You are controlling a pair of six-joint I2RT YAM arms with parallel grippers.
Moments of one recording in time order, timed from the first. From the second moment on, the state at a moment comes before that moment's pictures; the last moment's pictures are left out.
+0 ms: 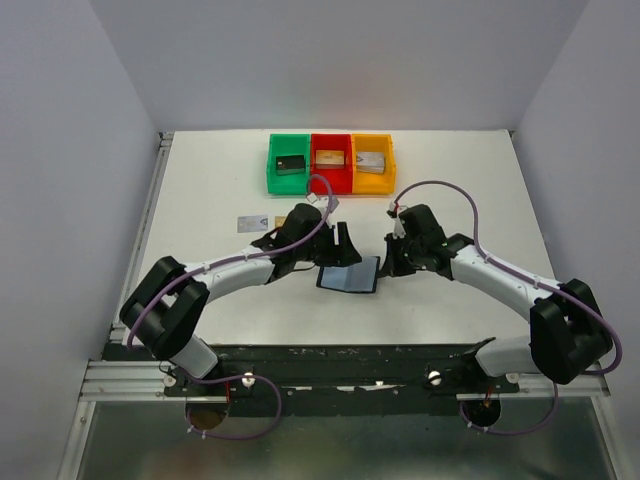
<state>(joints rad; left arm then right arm) -0.72 1.53 0.84 0.14 0.28 -0.68 0.53 1.36 0.80 -0.39 -0.13 0.31</state>
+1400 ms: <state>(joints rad) -0.72 1.65 0.90 0.02 0.26 -0.58 0.53 1.40 0.86 -0.30 -0.33 0.30</state>
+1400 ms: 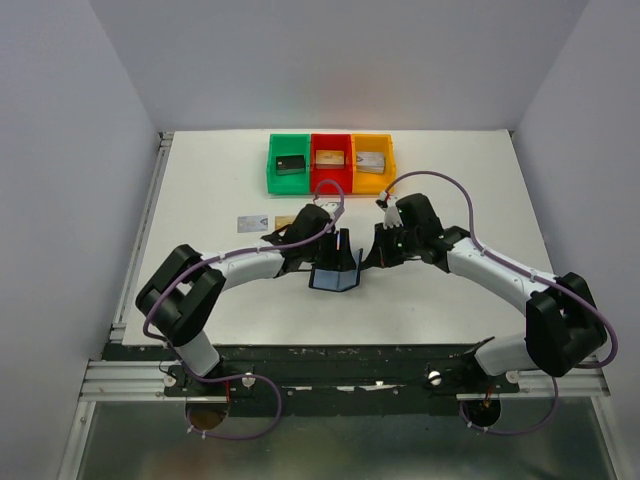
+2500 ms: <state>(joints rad) -0.74 1.66 0.95 -0.10 0.09 -0.55 0.53 1.40 0.87 -0.30 -0.34 0.29</state>
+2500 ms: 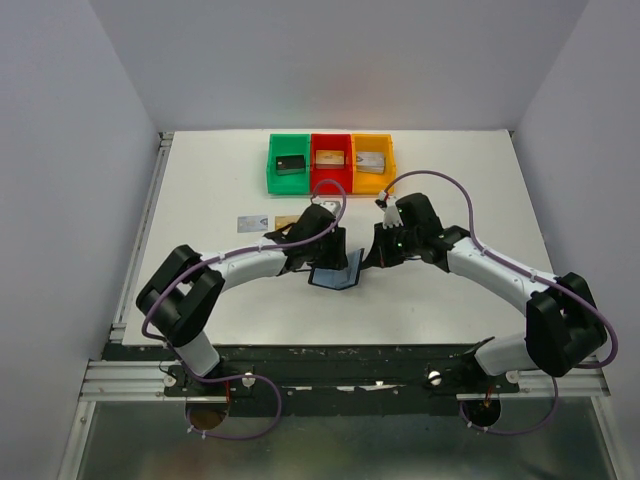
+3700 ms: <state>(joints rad) -0.68 1.55 0.86 0.06 0.24 -0.57 0.53 1.40 0.93 -0.41 -0.35 0.18</state>
